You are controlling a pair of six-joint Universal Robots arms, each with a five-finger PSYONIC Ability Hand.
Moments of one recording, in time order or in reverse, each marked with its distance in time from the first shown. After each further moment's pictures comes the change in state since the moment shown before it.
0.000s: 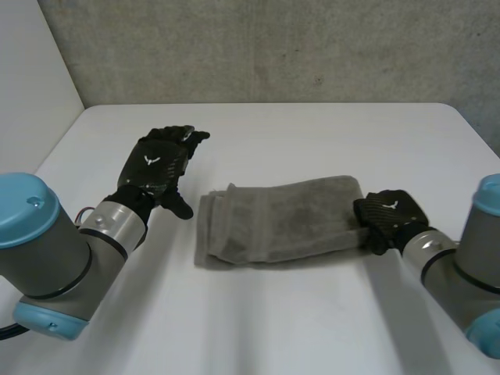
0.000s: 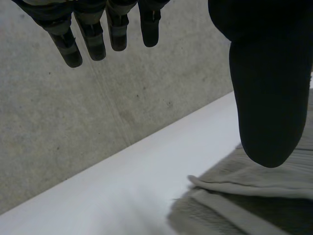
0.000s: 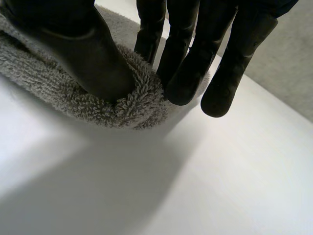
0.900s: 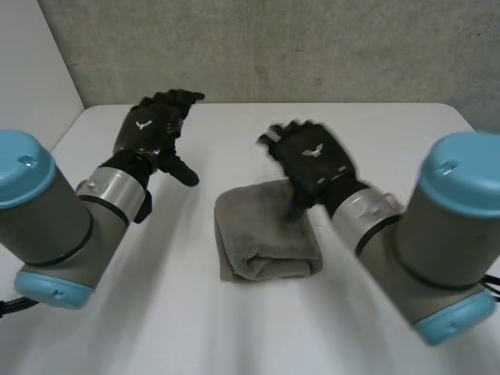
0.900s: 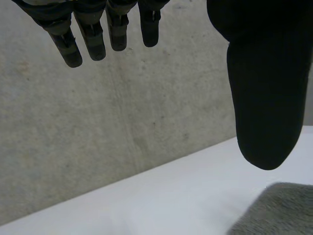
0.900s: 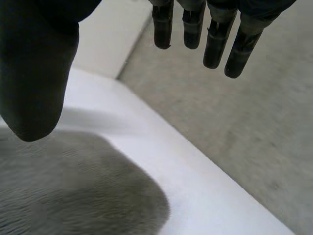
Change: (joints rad) left arm -0.038 -0.004 0.170 -0.101 -0.092 -0.176; right arm 0.335 -0.054 -0.258 0.002 0.029 0.165; left_hand 0.003 0.002 0.002 0.002 0.000; right_hand -1.063 -1.011 -1.081 -1.068 -1.072
